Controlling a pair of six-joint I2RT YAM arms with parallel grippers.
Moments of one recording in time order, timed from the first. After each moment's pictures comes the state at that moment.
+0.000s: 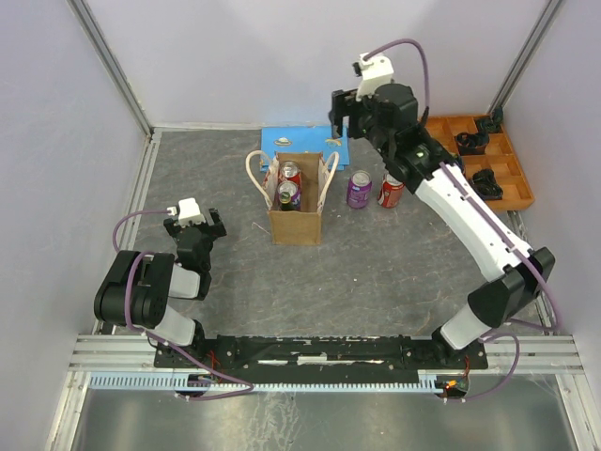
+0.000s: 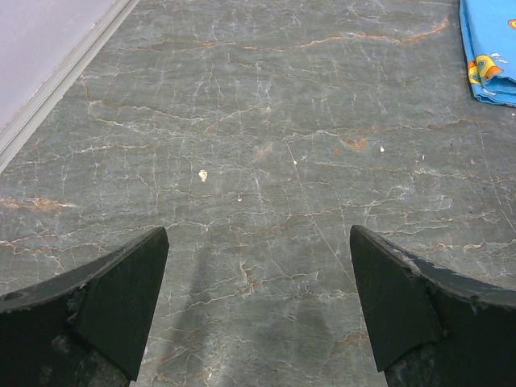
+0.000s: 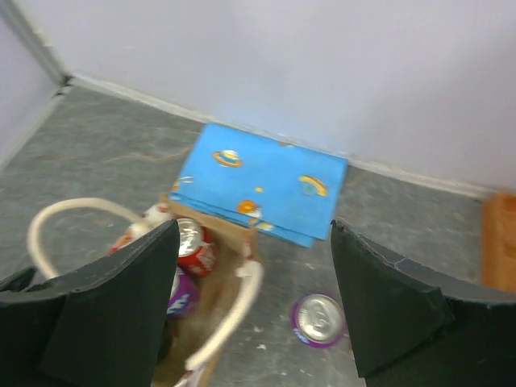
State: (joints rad) left arm -0.09 1.52 0.19 1.18 -0.34 -0.07; right arm 0.54 1.58 1.72 -0.31 0.22 0.07
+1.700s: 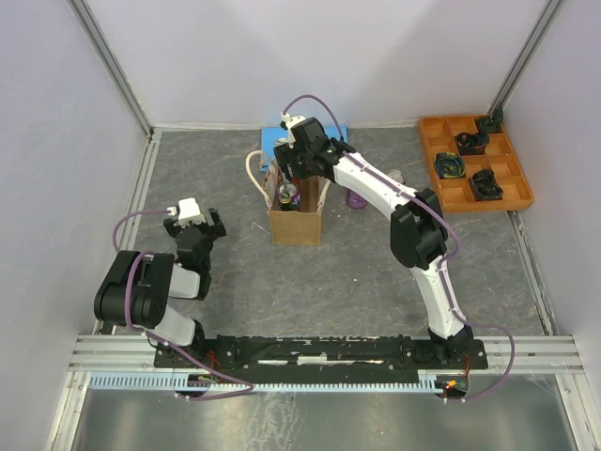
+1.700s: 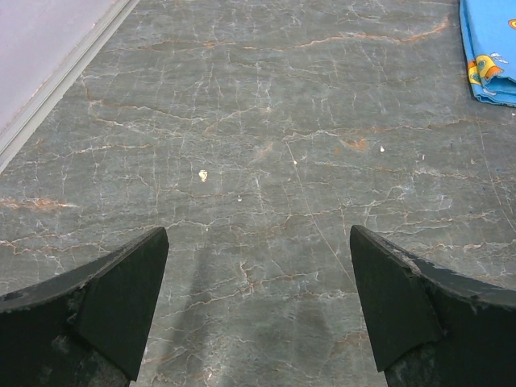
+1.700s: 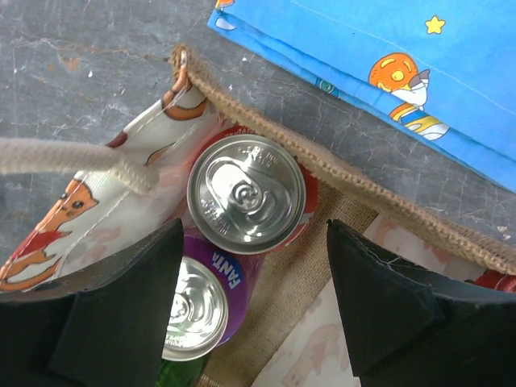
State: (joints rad) left arm -0.09 1.52 0.19 1.18 -0.34 -0.07; right arm 0.65 2.25 2.05 -0.52 0.02 0.18
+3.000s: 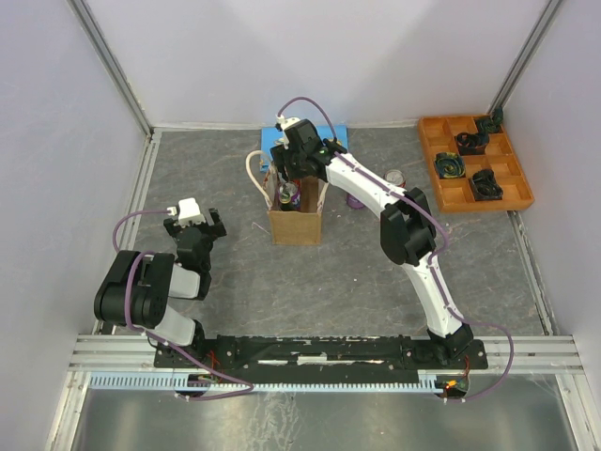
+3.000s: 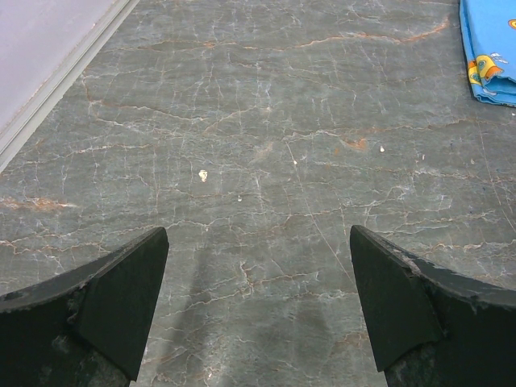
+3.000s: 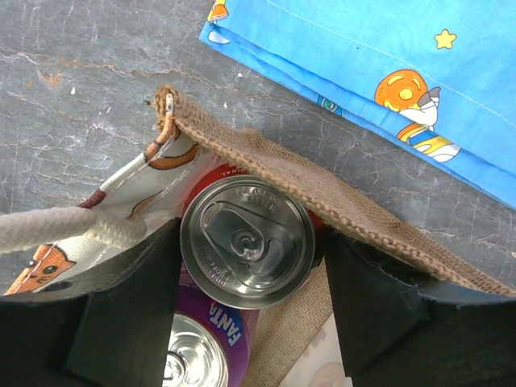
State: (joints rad) left arm -0.09 1.52 0.19 1.18 -0.34 -0.07; right arm 0.66 2.37 2.17 -0.54 0.06 0.18
